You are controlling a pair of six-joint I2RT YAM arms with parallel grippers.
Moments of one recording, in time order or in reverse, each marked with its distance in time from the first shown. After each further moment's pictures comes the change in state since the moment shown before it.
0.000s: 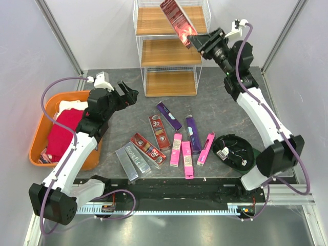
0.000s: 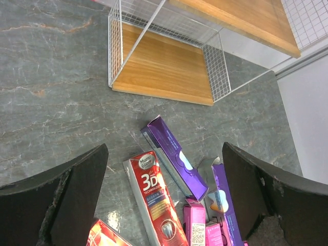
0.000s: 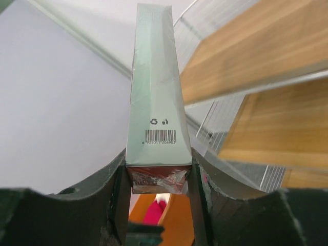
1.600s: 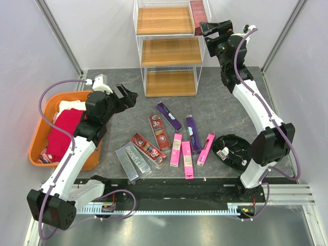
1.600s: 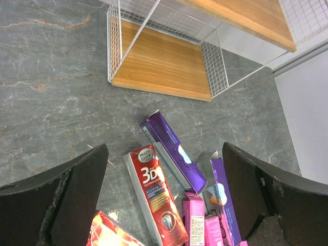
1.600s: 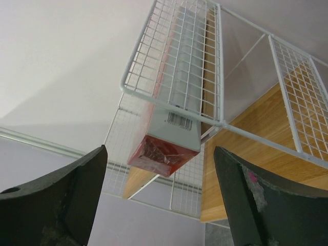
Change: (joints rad) left arm 0.000 -0.053 -0.023 -0.026 0.009 -0.001; right arm -0.042 0.190 0.159 -0.070 0.411 0.222
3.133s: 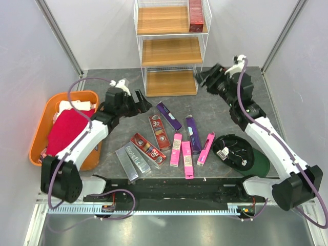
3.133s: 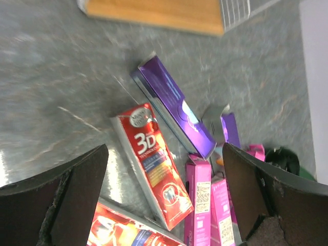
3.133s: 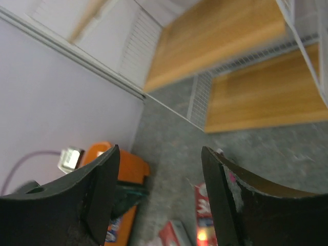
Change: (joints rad) left arm -0.029 0.233 -0.002 -0.012 0.172 0.000; right arm 0.090 -0.478 -0.513 -0.126 -0.190 -0.333
